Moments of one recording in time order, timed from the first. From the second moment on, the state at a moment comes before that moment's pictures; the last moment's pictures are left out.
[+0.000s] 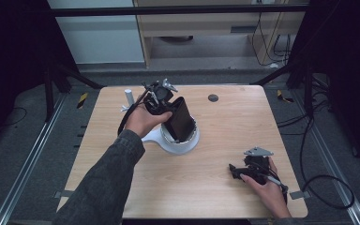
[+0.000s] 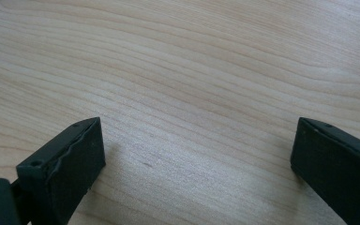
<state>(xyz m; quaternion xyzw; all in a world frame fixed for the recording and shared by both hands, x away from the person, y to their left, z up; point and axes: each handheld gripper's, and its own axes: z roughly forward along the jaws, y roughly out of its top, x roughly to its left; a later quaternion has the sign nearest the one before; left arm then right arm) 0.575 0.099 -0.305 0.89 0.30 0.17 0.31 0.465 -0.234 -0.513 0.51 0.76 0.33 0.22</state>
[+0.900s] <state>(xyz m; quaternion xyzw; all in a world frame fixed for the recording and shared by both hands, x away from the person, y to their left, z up) 0.557 0.127 -0.280 0.85 0.30 0.23 0.36 0.464 -0.234 -0.513 0.51 0.76 0.33 0.22</state>
